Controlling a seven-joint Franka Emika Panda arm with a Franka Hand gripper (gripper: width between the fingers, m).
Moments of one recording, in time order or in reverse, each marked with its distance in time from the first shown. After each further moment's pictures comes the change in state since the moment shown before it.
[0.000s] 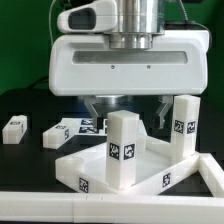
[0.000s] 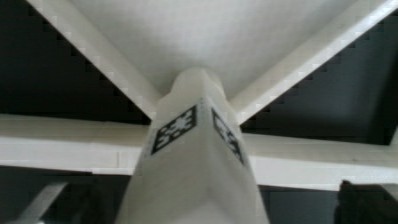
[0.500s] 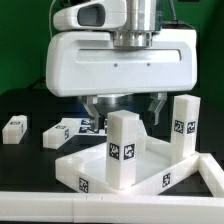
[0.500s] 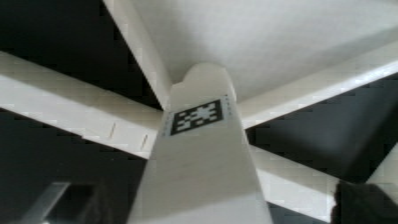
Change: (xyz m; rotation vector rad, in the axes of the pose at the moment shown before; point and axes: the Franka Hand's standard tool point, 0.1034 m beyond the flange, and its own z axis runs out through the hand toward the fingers) arm 0.000 0.005 -0.002 -0.003 0.001 -0.205
